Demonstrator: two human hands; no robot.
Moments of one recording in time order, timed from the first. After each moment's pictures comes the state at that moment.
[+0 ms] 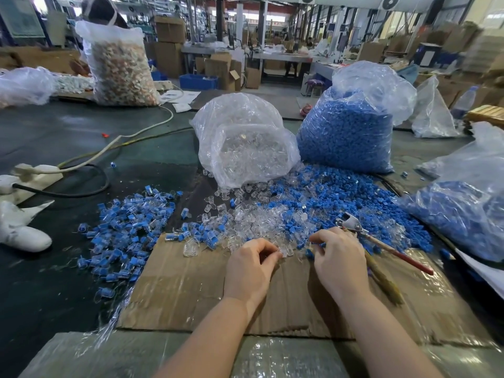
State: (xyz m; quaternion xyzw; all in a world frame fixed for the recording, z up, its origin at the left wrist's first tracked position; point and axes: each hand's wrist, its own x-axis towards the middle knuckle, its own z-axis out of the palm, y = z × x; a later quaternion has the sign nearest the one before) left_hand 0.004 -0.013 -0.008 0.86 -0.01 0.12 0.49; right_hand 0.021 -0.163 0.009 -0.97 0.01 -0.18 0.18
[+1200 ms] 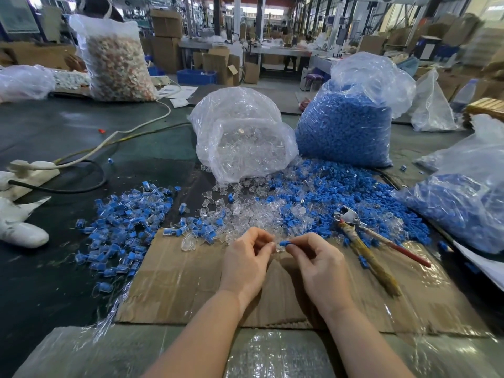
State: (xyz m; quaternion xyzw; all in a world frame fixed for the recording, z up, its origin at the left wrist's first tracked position) left_hand 0.003 -0.010 -0.009 0.81 -0.01 0.10 0.57; right_hand -0.003 -0.144 -0.008 -0.86 -0.06 -0.20 0.46
